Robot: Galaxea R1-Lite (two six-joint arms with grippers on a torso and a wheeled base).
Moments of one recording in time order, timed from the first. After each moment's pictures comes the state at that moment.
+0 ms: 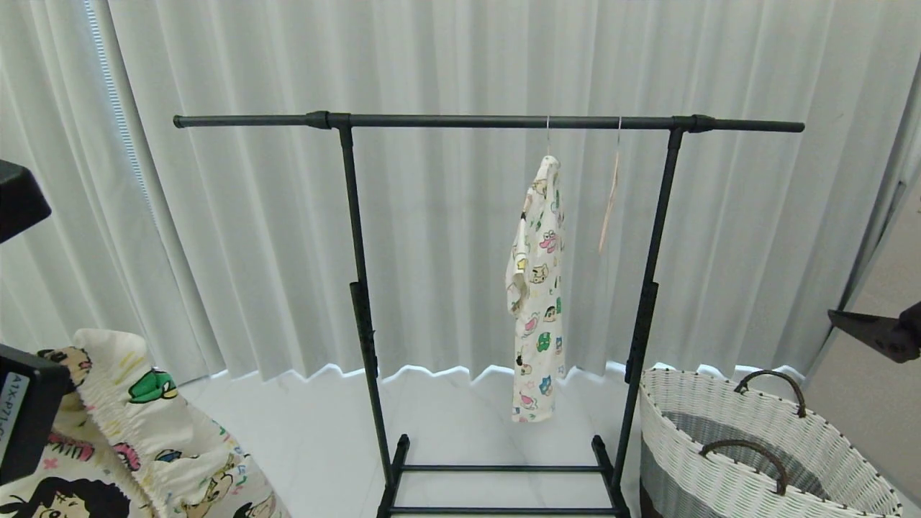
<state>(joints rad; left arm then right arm) -0.75 1.20 -1.35 1.11 0.62 -0.29 0.48 1.12 -1.00 0.30 -0.44 -0.31</state>
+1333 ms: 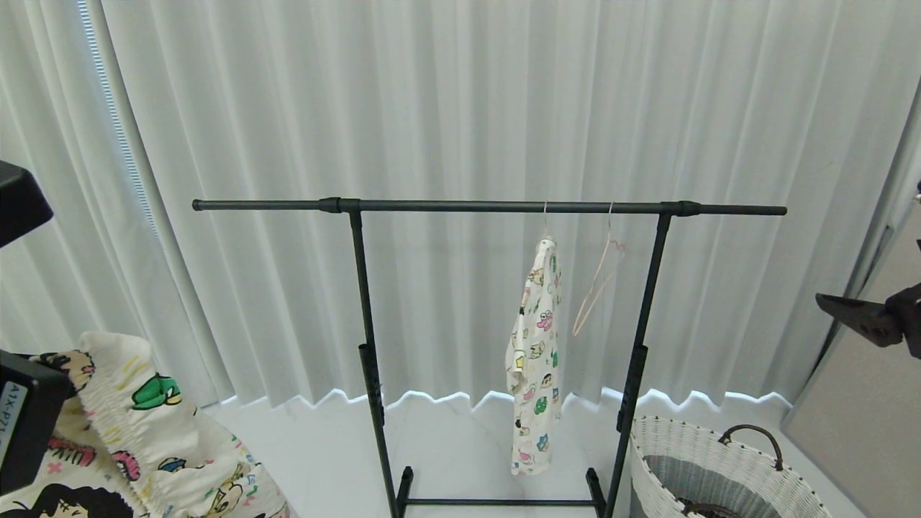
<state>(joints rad) -0.79 1.20 -1.34 1.11 0.63 -0.29 0.48 1.13 -0.95 0.17 -0.44 -0.31</state>
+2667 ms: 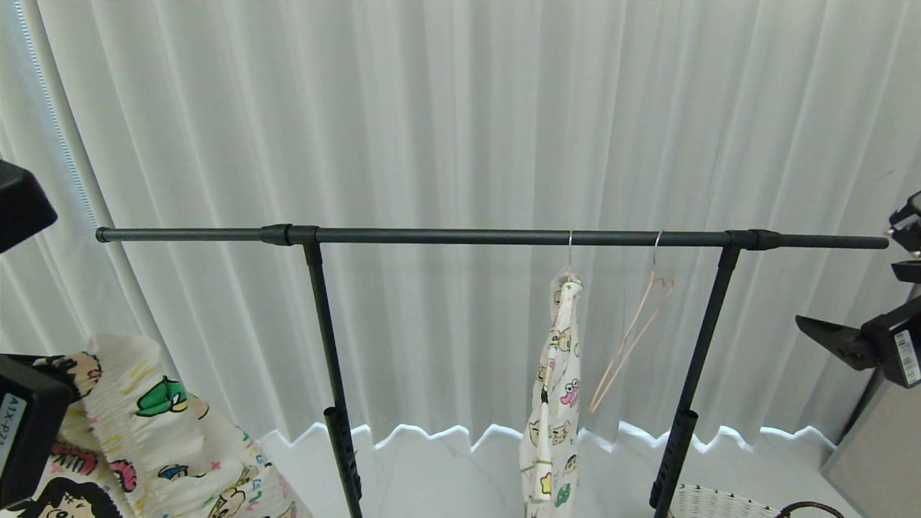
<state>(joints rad) -0.86 1.20 -1.34 1.11 0.66 -0.29 0.48 1.13 -0.85 0.08 -0.41 -0.30</state>
